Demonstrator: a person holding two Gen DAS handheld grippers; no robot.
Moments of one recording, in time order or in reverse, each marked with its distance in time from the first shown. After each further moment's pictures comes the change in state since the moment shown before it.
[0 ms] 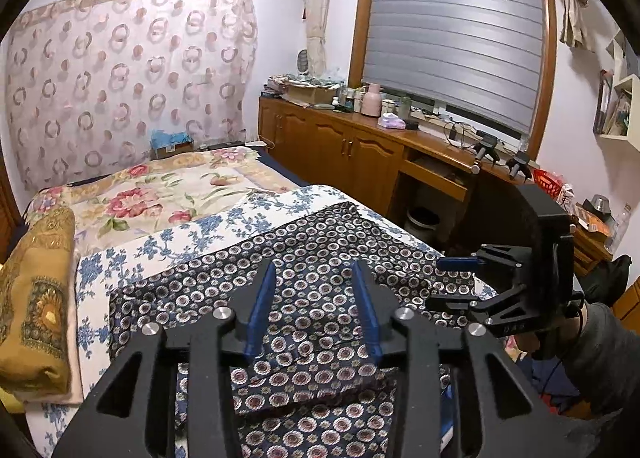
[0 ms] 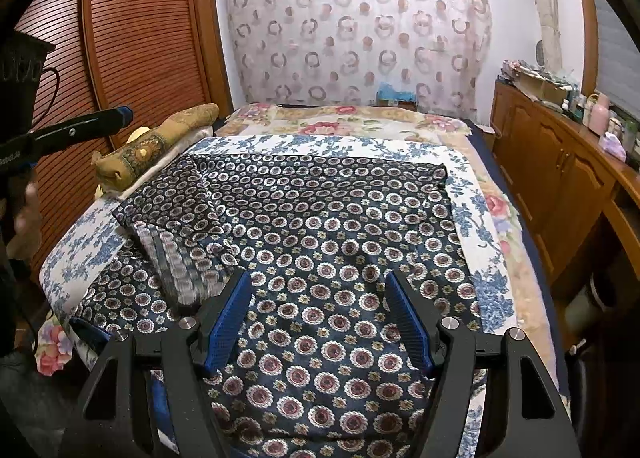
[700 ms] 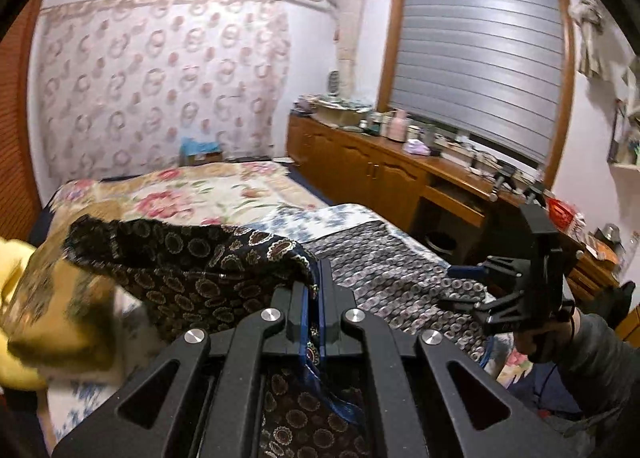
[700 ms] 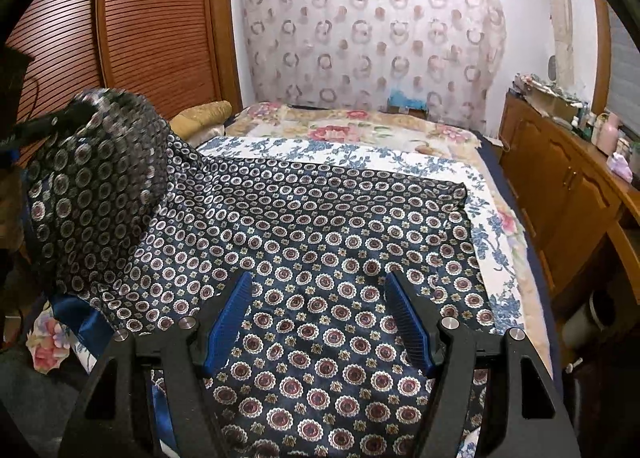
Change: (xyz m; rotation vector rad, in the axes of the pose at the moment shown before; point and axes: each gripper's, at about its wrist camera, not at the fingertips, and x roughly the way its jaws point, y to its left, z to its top) left arm -0.041 0.028 -0.009 -0.058 -0.080 0.055; right arm 0.015 0.017 0.011 -0.054 -0.013 -0.005
